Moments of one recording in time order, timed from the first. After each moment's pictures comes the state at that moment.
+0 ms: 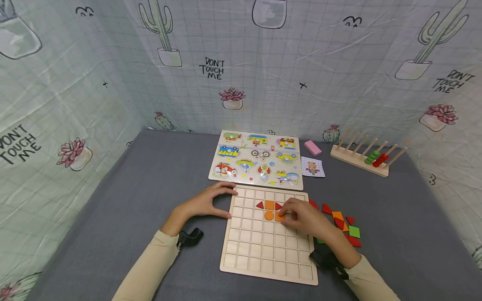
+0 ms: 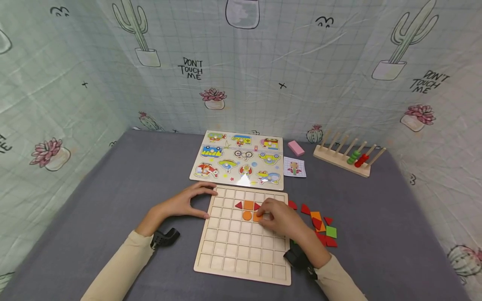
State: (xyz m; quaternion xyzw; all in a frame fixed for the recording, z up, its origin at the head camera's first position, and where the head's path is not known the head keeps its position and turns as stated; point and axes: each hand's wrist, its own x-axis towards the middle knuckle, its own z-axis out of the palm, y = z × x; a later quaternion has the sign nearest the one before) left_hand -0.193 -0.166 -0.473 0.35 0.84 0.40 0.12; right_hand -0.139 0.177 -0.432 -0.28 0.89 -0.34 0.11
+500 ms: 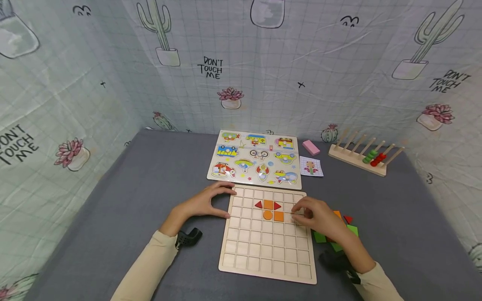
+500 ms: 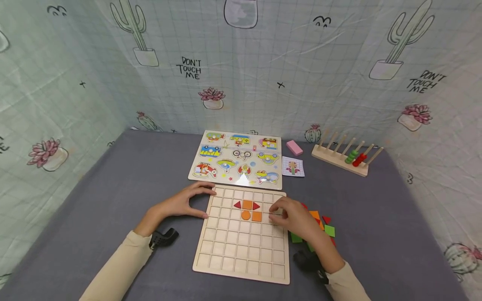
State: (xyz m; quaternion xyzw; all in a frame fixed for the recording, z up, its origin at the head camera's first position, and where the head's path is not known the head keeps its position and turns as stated) left_hand -0.191 -0.166 -0.472 0.35 0.84 0.40 0.12; right_hand -0.130 0.209 -0.430 -0.24 0.90 -0.35 0.05
